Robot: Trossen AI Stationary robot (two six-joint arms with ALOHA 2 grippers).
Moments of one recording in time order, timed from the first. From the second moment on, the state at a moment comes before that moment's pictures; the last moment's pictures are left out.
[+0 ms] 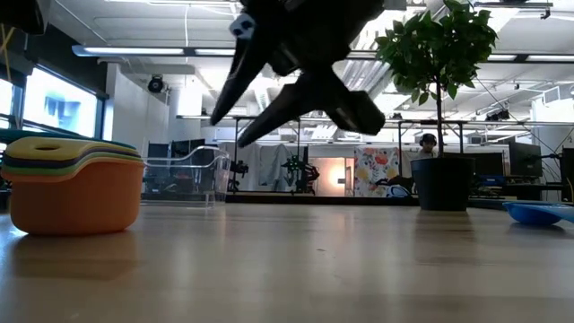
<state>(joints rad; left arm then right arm) -0.86 1.49 0.91 -0.74 -0.26 -1.43 0.35 2.04 1.50 -0.33 0.17 1.32</state>
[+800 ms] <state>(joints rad) -0.76 1.56 0.91 -0.64 -0.19 -1.57 0.36 2.17 1.50 -0.10 0.16 1.38</state>
